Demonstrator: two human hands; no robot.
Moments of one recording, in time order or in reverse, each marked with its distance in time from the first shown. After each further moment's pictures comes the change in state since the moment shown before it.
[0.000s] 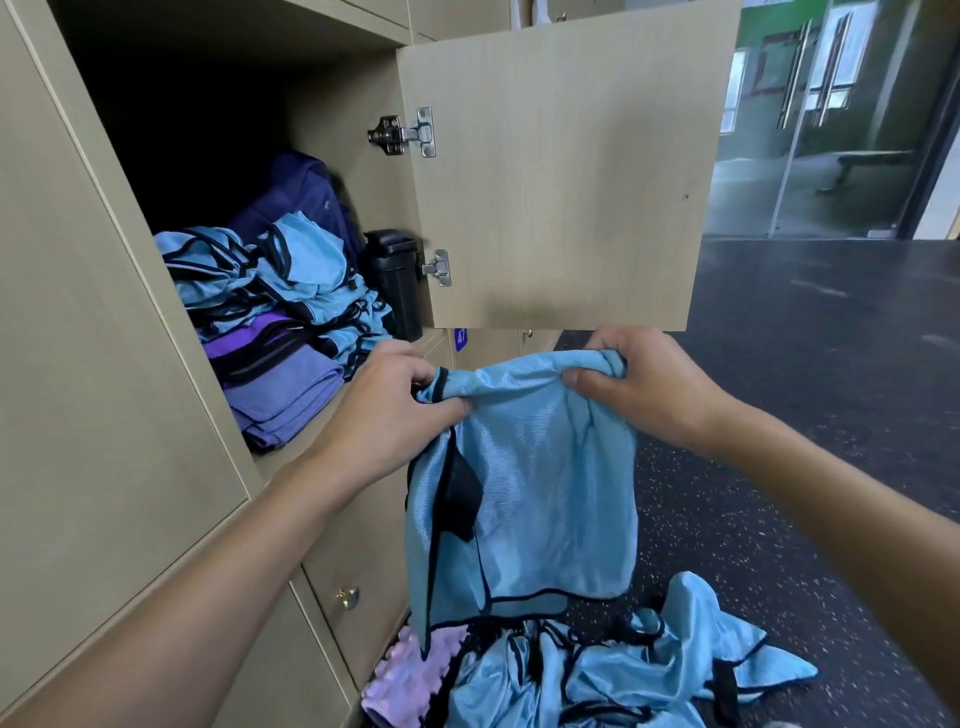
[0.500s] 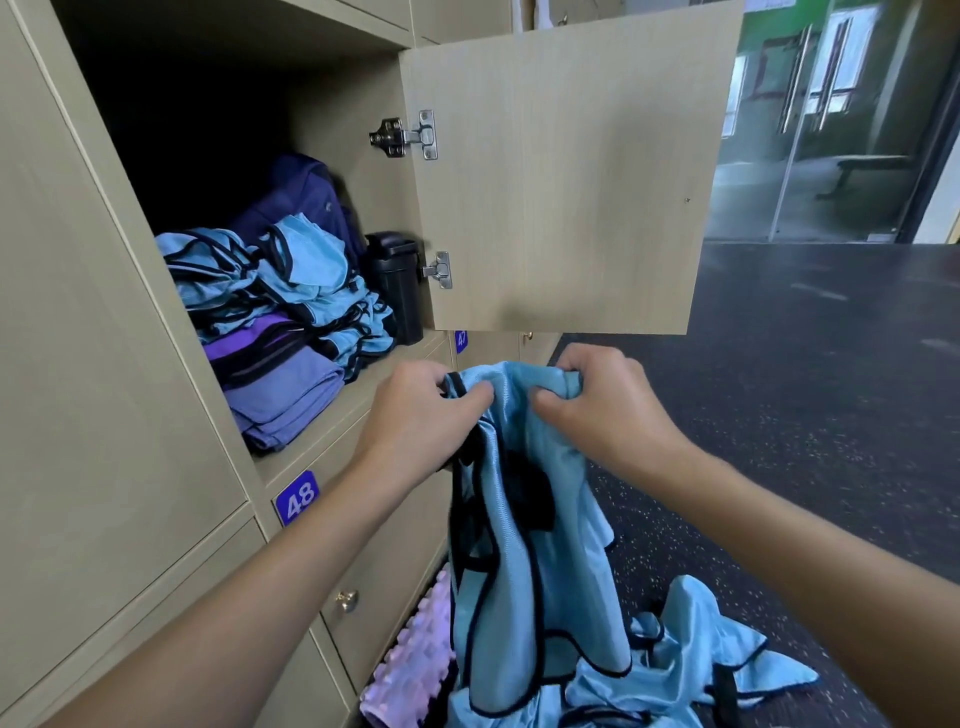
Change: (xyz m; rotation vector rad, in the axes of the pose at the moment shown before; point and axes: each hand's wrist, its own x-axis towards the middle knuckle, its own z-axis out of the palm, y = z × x) left_hand -0.005 0.023 0.021 -0.195 0.065 -0.176; right_hand -0.011 -0.026 0.036 0.078 0.122 0.075
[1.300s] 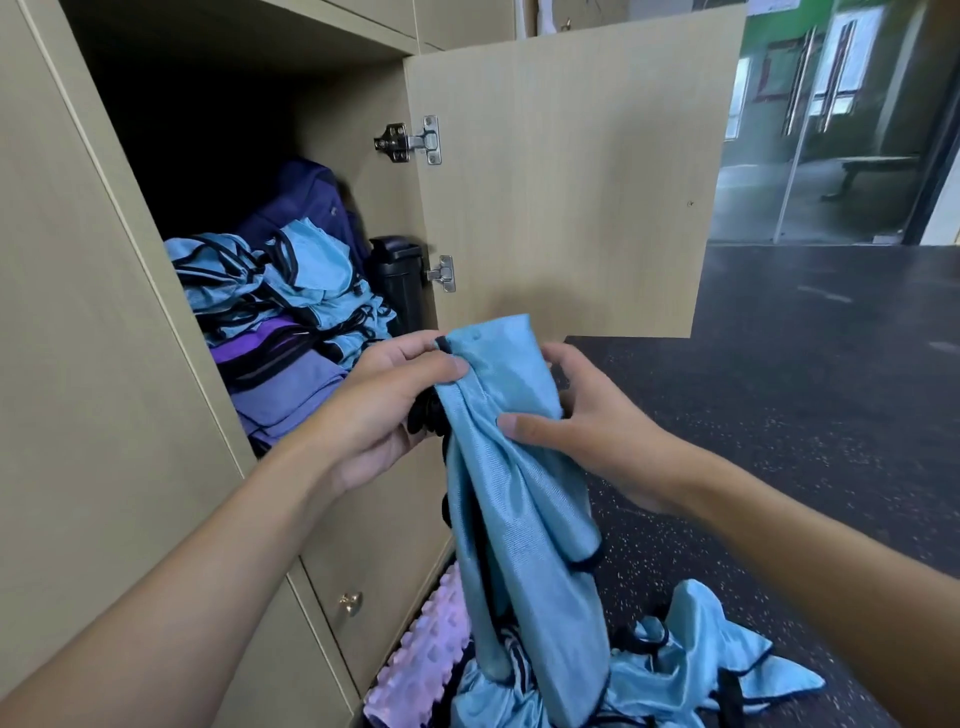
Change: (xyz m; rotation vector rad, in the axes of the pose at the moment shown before) left_hand 0.001 0.013 -0.034 -0.762 -0.294 -0.133; right_hand -0.010 -0.002 0.002 0.572 -0.377 0.141
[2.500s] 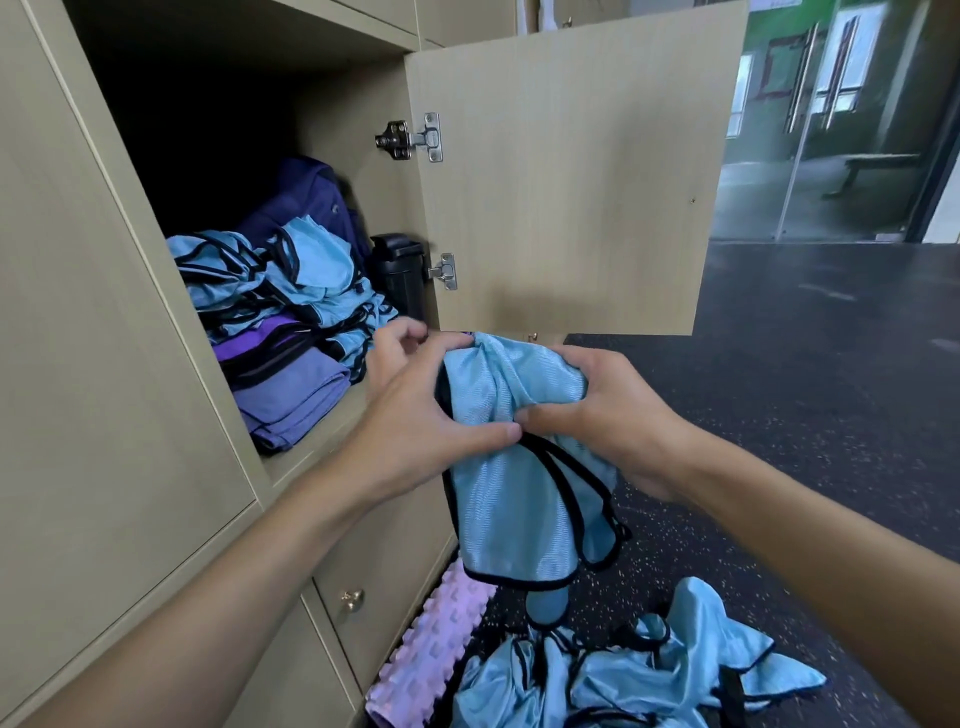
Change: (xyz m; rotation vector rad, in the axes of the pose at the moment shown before) left_hand -0.003 -0.025 -0.001 0.895 0.129 0.314; right_hand 0.000 -0.007 -0.007 -0.003 0.010 -0.070
